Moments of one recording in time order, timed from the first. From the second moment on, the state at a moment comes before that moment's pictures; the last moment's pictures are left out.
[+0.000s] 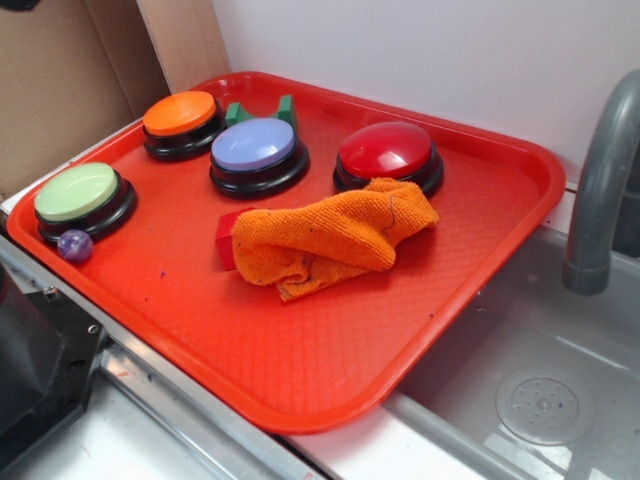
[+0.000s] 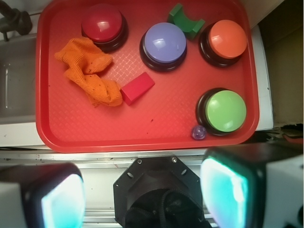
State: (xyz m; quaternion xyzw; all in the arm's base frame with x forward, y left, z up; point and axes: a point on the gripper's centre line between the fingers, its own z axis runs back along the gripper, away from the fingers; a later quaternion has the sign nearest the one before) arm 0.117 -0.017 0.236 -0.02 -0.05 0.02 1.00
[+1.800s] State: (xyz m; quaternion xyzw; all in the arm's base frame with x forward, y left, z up) arm 0.199 -0.097 0.094 0.03 -0.07 -0.22 0.97
